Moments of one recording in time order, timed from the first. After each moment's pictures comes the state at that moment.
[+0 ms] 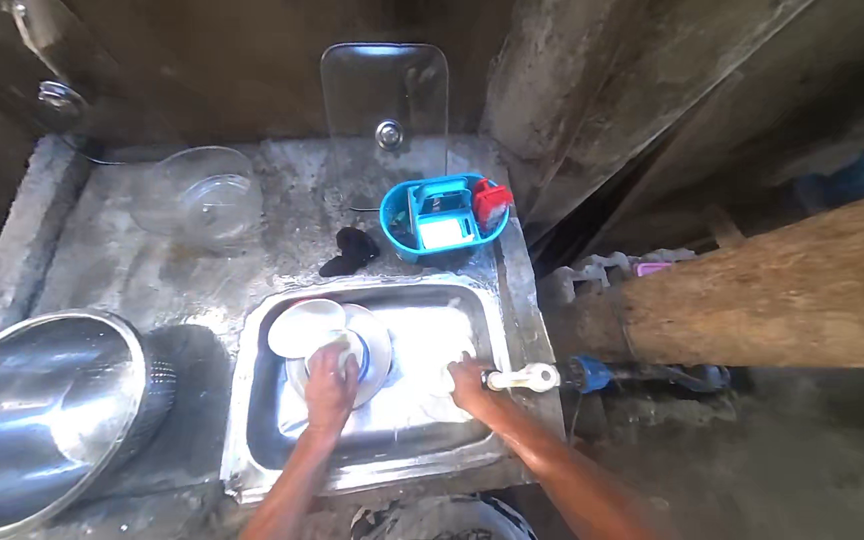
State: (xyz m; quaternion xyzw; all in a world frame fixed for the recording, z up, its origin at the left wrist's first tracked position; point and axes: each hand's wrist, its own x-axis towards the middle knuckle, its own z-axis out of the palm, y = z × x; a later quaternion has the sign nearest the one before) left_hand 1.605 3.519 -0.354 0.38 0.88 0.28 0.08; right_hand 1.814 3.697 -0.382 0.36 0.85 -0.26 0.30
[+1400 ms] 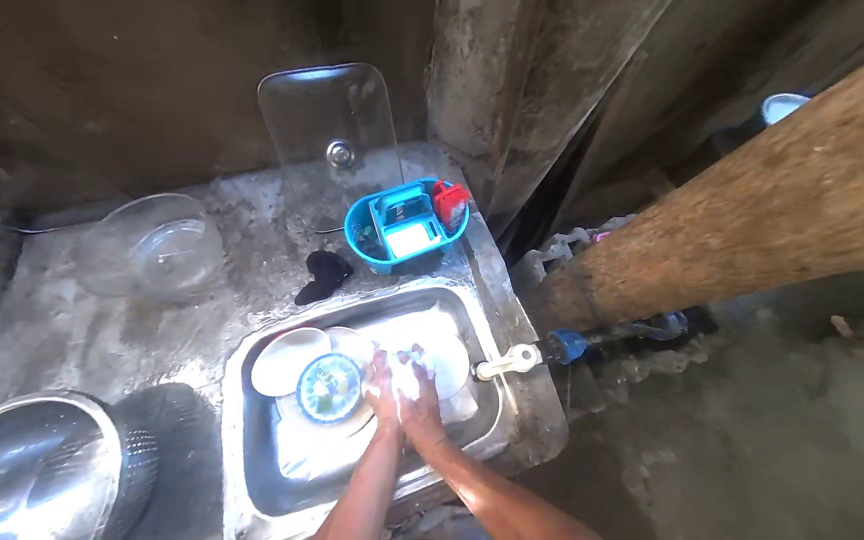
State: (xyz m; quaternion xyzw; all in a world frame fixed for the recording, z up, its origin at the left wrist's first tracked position) left_hand 1.684 3.607 -0.348 -0.01 0.70 0.65 0.28; right_hand 1.744 3.601 -0.351 0.47 0.65 -0.52 -0.30
